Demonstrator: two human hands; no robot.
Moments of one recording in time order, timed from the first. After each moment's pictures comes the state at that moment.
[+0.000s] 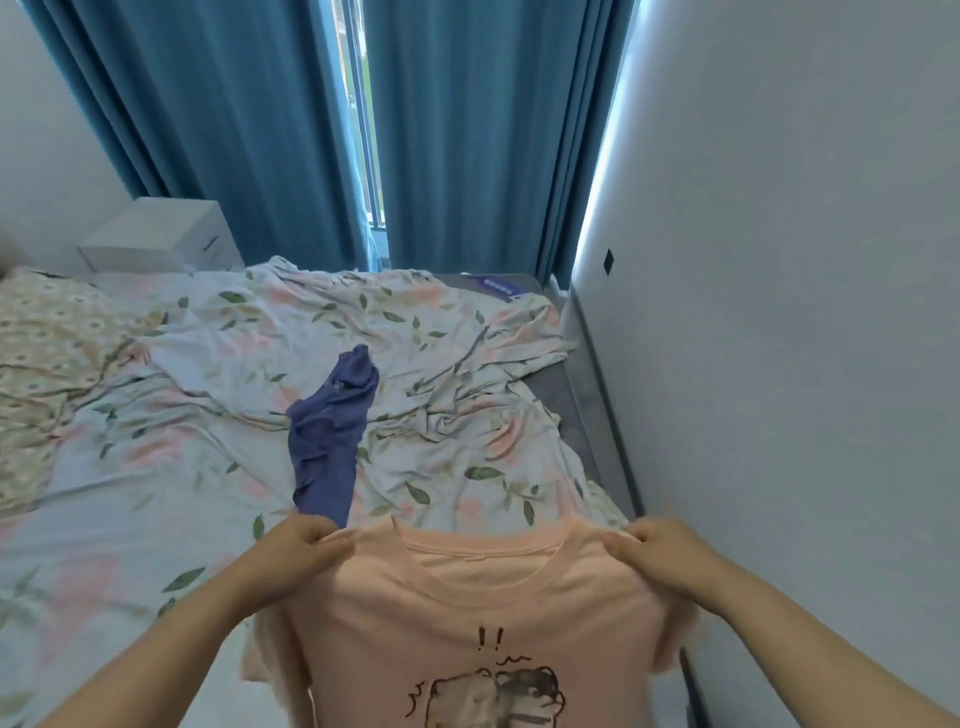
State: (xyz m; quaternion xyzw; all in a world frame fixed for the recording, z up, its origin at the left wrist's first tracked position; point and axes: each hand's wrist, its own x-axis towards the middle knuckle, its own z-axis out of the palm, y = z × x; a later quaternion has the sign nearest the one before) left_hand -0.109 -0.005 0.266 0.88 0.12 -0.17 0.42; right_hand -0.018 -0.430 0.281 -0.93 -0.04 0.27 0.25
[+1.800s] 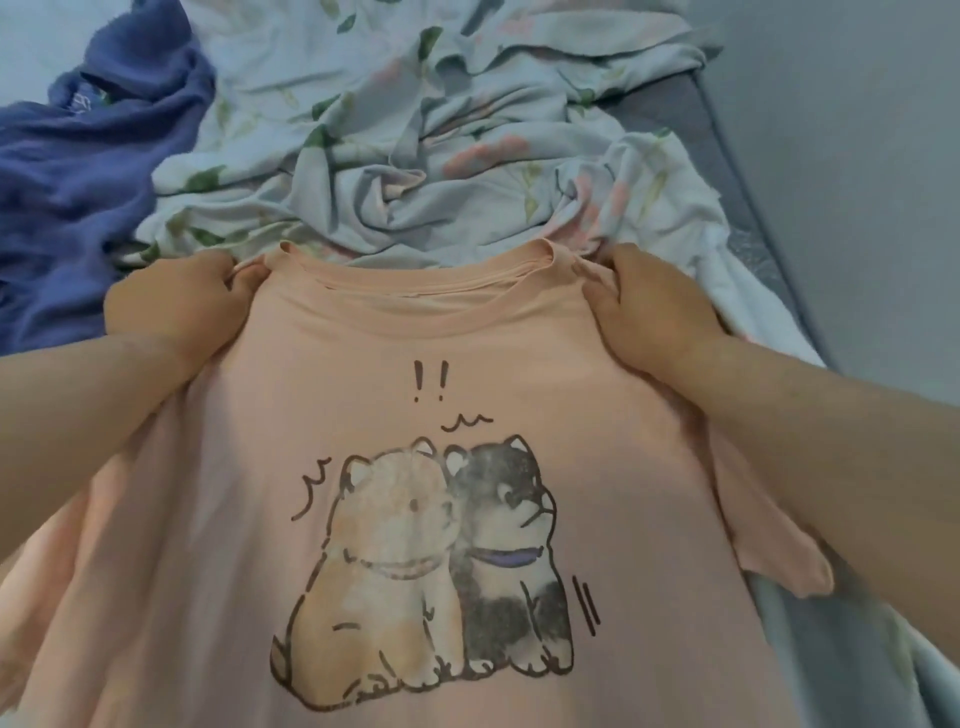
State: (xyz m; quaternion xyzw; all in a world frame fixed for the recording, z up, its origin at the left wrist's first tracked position) left_hand 0.257 0.083 -0.226 0.98 0.21 0.02 0.02; right_hand 0.332 -0.320 -0.209 -0.98 -0.14 -0.01 0.15
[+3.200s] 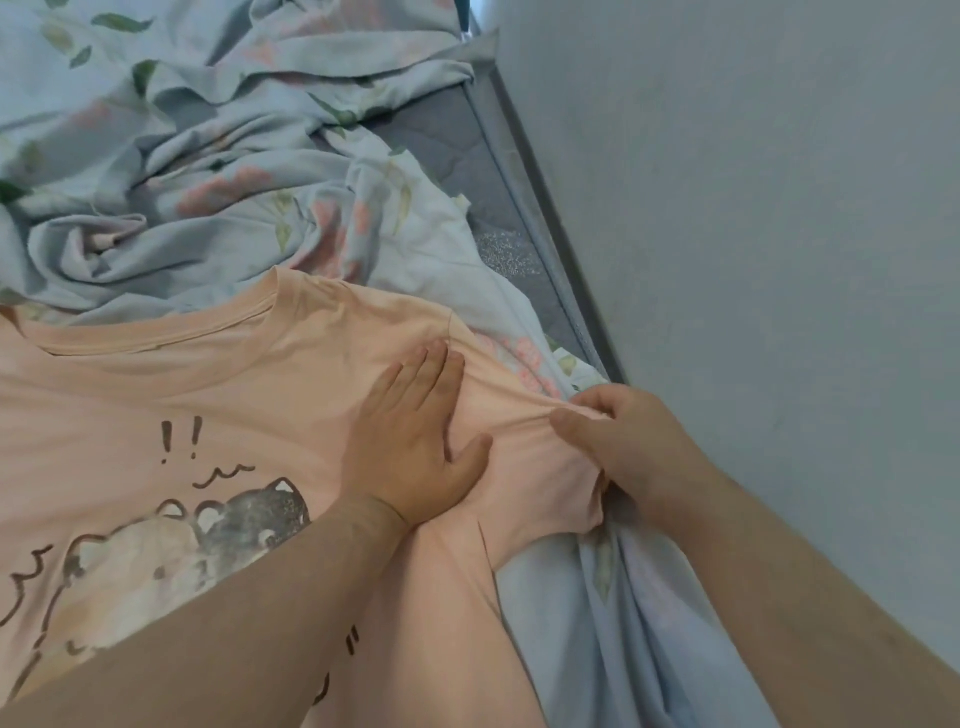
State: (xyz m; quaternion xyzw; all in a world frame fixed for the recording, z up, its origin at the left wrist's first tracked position) left_hand 0.221 -0.283 -0.233 0.97 -0.14 0.02 0.20; right_hand 0.217 -0.484 -0.164 -0.81 0.23 0.16 0.52
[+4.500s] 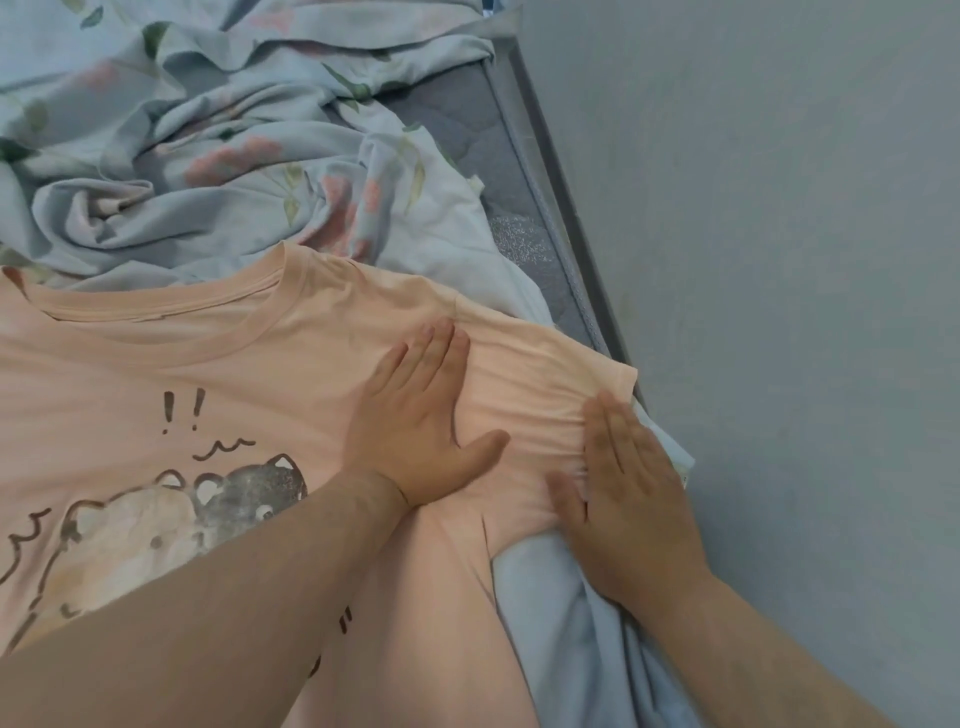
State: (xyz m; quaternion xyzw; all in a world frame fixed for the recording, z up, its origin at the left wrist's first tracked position) left_hand 0.226 -0.286 -0.242 0.98 -0.14 0.00 0.15; right_hand 0.156 -0.494 -0.212 -0.99 -0.04 0.07 0.08
